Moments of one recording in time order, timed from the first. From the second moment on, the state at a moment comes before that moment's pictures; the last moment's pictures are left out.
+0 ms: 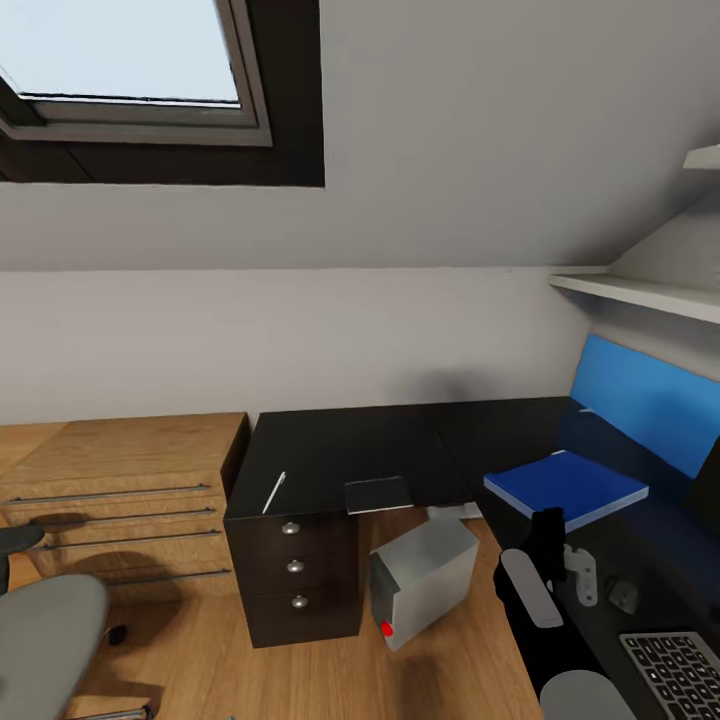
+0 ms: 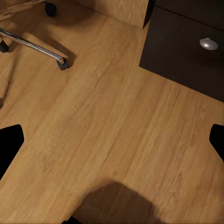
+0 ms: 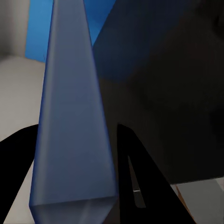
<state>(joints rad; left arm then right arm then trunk) -0.10 -0.10 -0.09 -0.56 0.41 -0.27 0.45 -0.50 0.07 -0.14 -0.91 -1.20 -0.72 -0.32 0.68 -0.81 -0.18</state>
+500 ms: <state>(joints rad) -0.10 -0.10 -0.09 -0.56 0.41 -0.27 0.45 -0.50 0.07 -0.14 -0.91 -1.20 -0.72 -0.33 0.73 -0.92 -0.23</state>
